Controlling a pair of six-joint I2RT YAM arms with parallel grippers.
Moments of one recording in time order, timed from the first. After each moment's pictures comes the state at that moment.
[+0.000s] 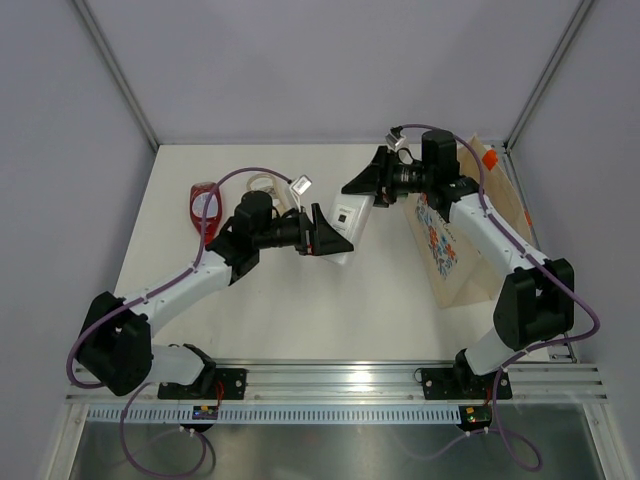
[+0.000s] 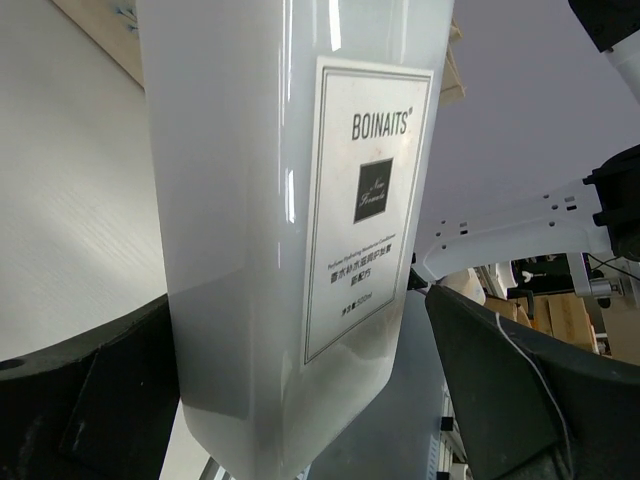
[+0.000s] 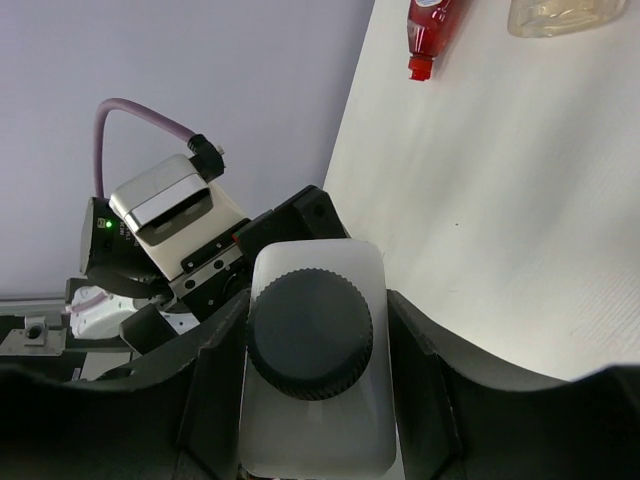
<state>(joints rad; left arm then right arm) -0.60 1.32 0.86 0.22 0.72 -0.82 0.30 1.58 1.32 -0.14 -0.95 0.88</state>
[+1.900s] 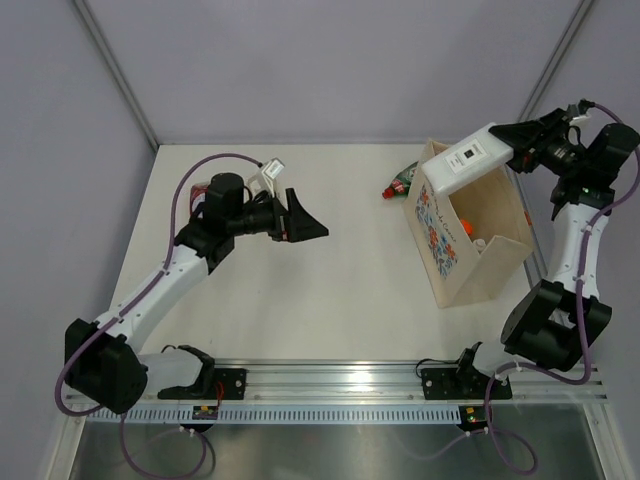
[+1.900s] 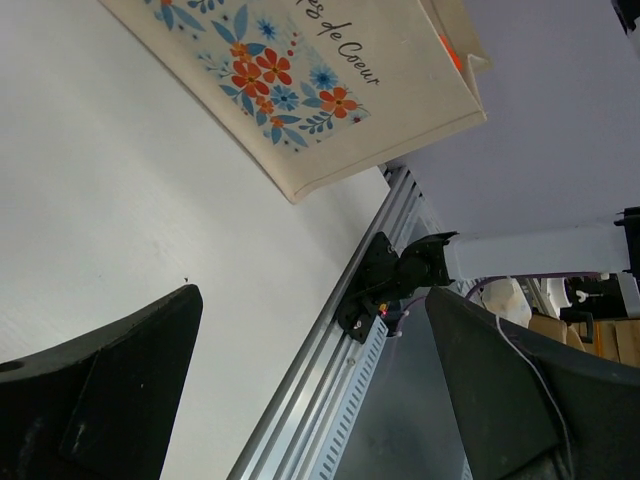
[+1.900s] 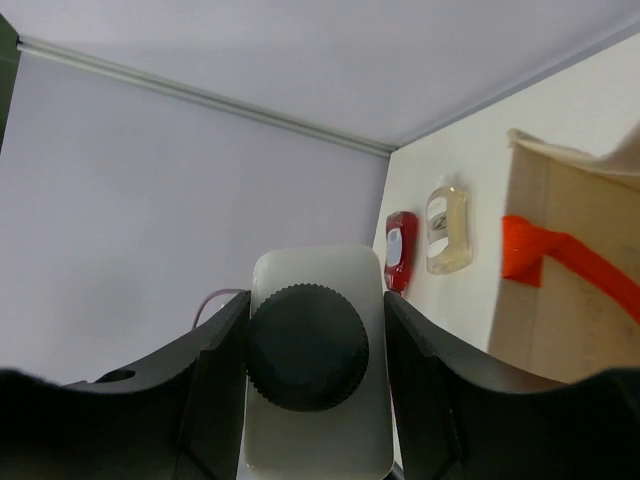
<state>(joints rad) -0.46 1.25 1.02 -0.11 0.75 -0.65 -0.45 1.46 1.37 0.10 -1.15 1.18</state>
